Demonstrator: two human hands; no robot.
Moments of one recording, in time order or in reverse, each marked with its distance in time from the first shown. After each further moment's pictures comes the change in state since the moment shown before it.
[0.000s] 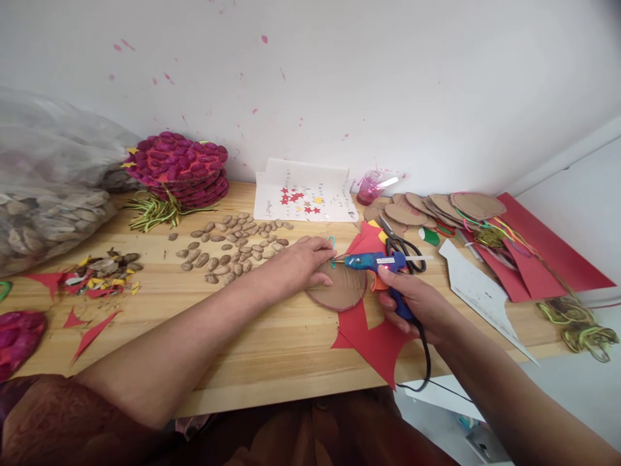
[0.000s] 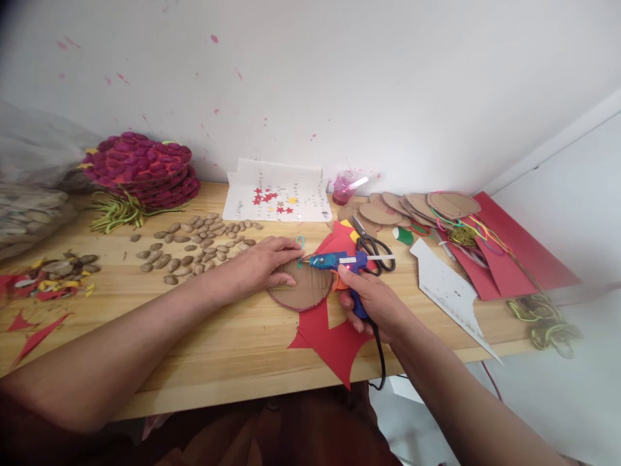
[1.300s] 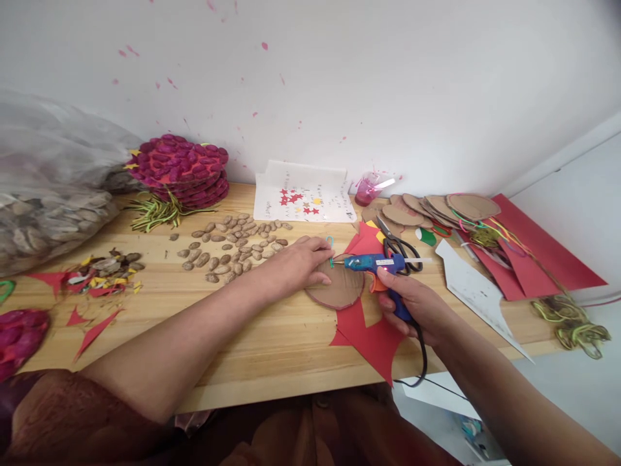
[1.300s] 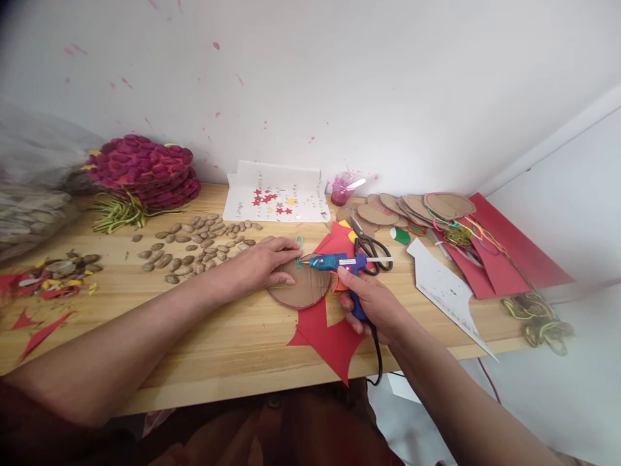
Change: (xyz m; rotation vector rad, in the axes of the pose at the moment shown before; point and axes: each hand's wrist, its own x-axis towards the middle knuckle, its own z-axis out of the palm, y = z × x) left_hand -0.001 0.000 -0.002 0.012 0.004 0.023; right_hand -0.002 0.006 0.000 0.020 -0.002 -0.037
